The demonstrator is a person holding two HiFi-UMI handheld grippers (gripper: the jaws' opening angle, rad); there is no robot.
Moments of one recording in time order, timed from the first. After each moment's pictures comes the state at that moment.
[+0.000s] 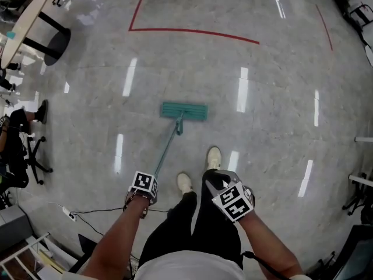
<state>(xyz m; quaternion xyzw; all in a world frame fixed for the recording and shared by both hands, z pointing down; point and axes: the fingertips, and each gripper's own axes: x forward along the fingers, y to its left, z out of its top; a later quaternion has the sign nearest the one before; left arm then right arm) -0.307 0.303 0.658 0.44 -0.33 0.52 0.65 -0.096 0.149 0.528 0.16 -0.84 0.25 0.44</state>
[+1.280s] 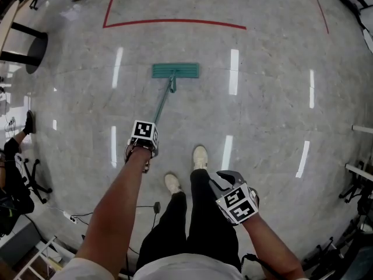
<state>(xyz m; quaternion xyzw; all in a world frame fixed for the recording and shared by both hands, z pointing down) -0.259 0.046 0.706 0.45 -0.36 0.52 0.64 -0.016 0.088 0.544 0.18 -0.81 0.31 0.46</state>
